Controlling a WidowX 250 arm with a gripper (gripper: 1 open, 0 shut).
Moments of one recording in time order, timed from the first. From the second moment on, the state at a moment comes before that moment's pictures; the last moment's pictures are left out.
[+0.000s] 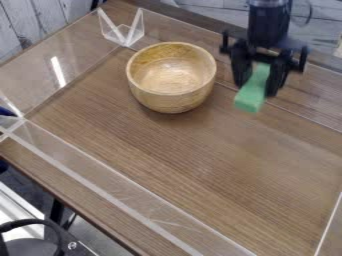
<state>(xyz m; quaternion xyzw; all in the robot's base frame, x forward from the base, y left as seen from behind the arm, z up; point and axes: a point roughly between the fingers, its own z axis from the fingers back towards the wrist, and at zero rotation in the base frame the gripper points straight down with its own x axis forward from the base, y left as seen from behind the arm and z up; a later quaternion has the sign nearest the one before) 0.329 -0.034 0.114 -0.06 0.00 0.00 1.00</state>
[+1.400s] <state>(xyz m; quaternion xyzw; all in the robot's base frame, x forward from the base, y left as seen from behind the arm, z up) 0.347 0.056 0.081 -0.03 0.01 0.06 1.00</state>
